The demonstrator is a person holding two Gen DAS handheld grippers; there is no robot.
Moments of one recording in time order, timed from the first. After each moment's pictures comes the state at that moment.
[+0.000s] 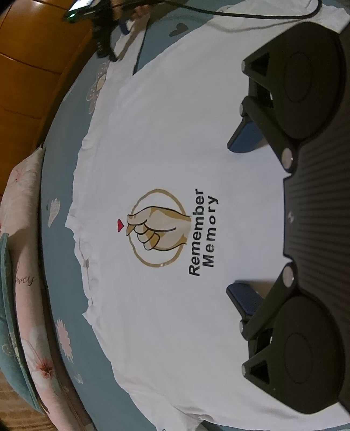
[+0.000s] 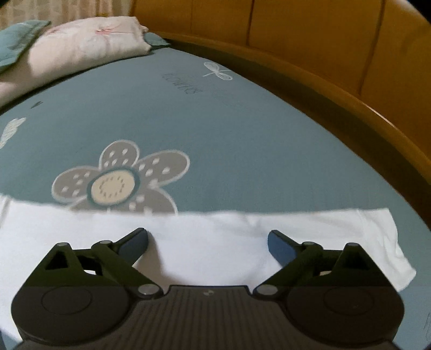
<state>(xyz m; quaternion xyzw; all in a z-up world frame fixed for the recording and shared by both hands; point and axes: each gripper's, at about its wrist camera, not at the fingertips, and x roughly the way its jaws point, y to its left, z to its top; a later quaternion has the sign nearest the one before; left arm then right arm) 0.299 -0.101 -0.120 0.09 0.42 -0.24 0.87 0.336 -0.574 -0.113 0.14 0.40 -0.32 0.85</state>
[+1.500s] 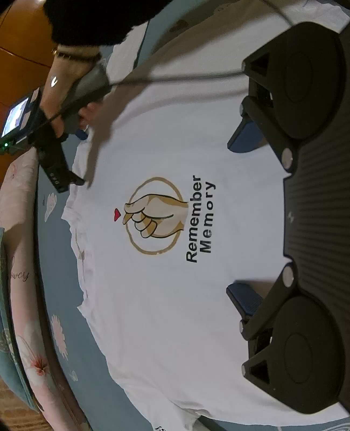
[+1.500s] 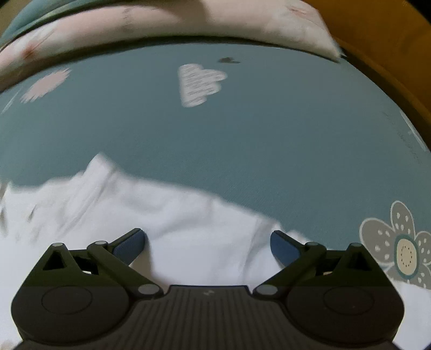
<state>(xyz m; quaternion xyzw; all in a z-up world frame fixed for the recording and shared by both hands) 0.307 -0.090 -0.120 0.08 0.43 -0.23 0.87 0.548 -0.370 -0.117 0.07 0.46 -0.13 0.88</state>
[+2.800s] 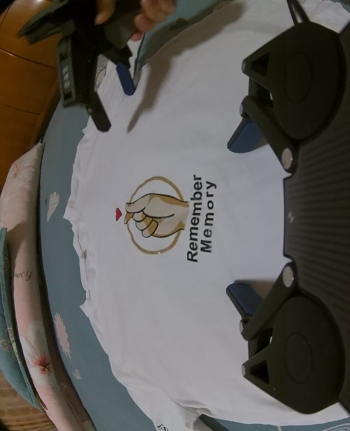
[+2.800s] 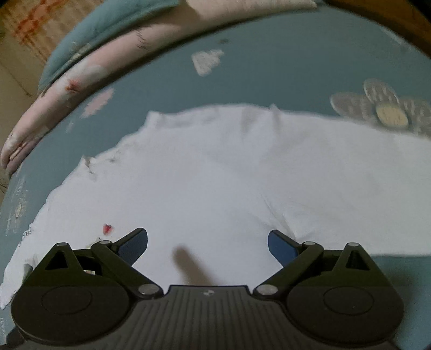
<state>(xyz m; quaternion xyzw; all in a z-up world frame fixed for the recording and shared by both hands) 0.303 -0.090 -0.121 0.09 0.42 -0.23 0.87 0.367 -0.390 -0.107 0.24 0.45 -0.01 0.86</state>
